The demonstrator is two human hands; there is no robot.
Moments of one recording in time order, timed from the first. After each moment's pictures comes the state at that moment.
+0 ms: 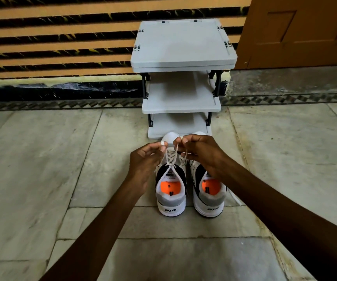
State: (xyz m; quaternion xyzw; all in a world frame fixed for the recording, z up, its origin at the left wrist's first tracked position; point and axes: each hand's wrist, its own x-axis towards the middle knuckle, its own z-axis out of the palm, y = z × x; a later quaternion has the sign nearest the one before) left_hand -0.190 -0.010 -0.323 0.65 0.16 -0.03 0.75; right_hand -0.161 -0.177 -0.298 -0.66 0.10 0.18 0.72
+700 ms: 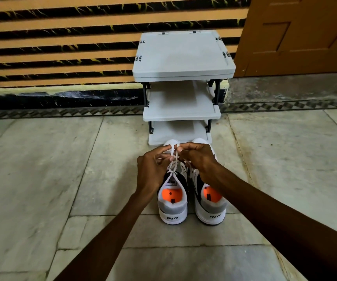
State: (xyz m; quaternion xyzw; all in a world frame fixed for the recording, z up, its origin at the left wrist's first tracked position) left_hand -0.182 -0.018 -0.331 0.85 0.02 0.11 0.52; right_hand -0.152 -0.158 -0.314 -0.69 0.16 0.13 0.70
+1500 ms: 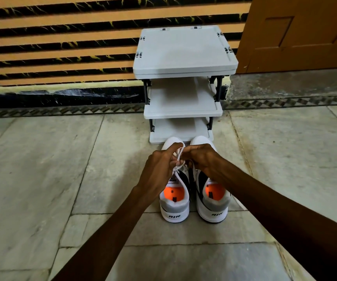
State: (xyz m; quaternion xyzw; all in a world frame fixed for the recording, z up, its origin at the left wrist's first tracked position) left_hand -0.181 -0.022 -0.324 0.93 -0.14 0.07 0.33; right_hand -0.134 -0.168 -0.334 -0.68 0.19 0.21 0.67
